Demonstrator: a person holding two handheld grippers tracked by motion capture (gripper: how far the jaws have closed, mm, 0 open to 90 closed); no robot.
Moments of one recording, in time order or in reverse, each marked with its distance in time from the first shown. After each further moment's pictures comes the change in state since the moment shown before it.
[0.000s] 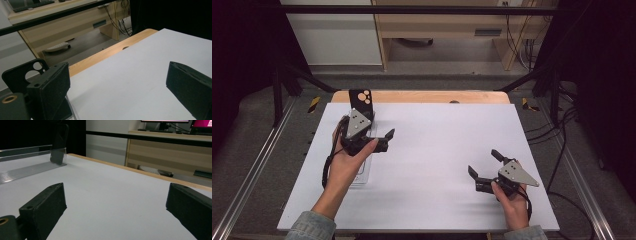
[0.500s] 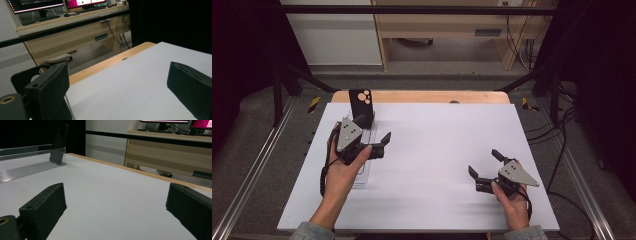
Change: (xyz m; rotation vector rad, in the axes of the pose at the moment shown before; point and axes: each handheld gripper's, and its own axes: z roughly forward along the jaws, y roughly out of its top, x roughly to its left) left arm -0.006 -0.010 -0.022 -0.122 0.011 -0.023; right arm 0.000 0.000 -0.001 0.001 -0.003 -0.009
